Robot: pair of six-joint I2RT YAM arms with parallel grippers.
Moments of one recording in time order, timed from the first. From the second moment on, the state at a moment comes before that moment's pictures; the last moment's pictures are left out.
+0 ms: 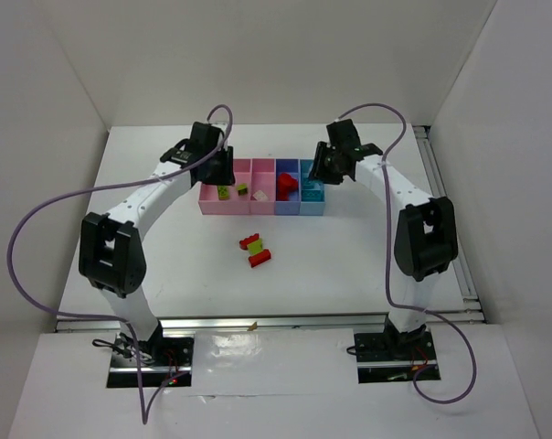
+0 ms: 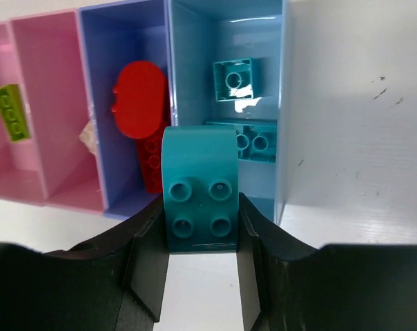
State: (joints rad) left arm -0.33 1.74 1.50 -0.55 -0.01 -0.24; right arm 0.31 1.84 1.53 -0.53 -0.06 0.51
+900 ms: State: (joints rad) left arm -0.28 1.89 1.68 -0.70 0.04 -0.32; right arm 0.39 1.84 1.57 -0.56 0.08 0.44
